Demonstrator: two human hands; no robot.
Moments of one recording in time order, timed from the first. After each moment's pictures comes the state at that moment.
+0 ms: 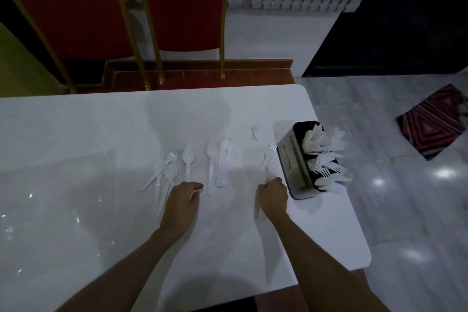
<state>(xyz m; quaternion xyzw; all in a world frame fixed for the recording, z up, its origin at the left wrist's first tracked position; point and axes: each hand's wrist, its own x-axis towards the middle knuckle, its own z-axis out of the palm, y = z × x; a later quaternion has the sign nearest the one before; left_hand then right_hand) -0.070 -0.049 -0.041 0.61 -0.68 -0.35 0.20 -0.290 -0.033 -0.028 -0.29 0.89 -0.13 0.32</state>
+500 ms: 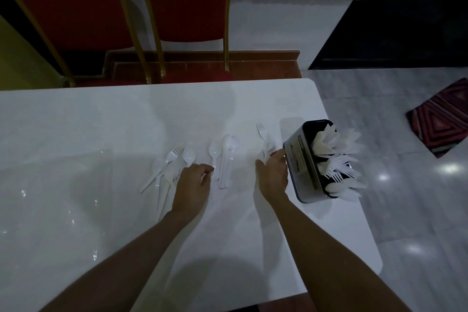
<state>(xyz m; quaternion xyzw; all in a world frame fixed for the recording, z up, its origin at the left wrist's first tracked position) -0.097 -0.088 -0.046 0.61 -0.68 -0.34 0.22 -0.291 -0.087 -0.038 -0.35 0.88 -0.19 0.26</state>
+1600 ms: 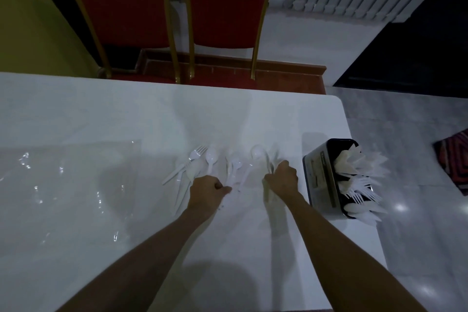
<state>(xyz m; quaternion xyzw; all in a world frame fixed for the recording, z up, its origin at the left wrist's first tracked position) -0.091 -0.083 -0.032 0.70 -0.58 -0.40 0.11 -0.292 -0.106 -0.033 -0.43 0.83 -0.07 0.34</state>
